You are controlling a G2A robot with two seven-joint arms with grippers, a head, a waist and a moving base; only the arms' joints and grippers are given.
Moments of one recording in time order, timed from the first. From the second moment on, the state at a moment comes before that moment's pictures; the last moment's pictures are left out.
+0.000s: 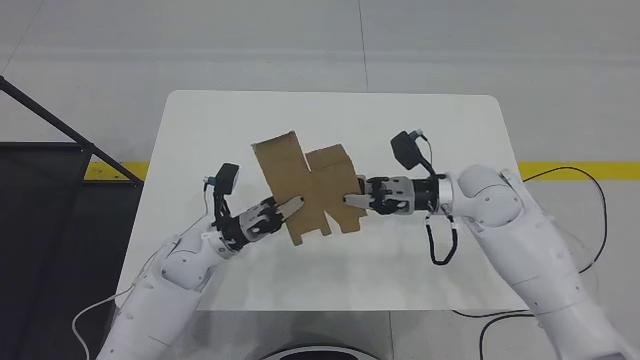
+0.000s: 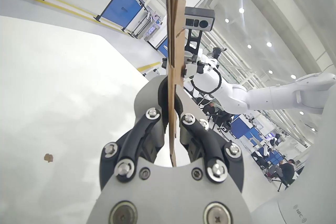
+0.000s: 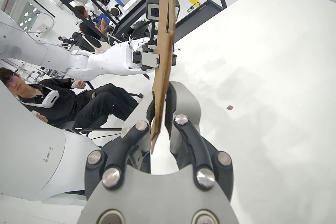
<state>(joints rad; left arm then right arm) 1.29 -1.16 -1.25 -1.47 0.15 -0.97 -0.36 -0.78 -1.04 0.96 -1.40 0.08 -0.86 0.93</state>
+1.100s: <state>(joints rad) 1.28 -1.19 -1.19 -1.48 0.22 -0.91 -0.21 -1.02 -1.02 1.10 -1.50 -0.04 -0.79 0.60</state>
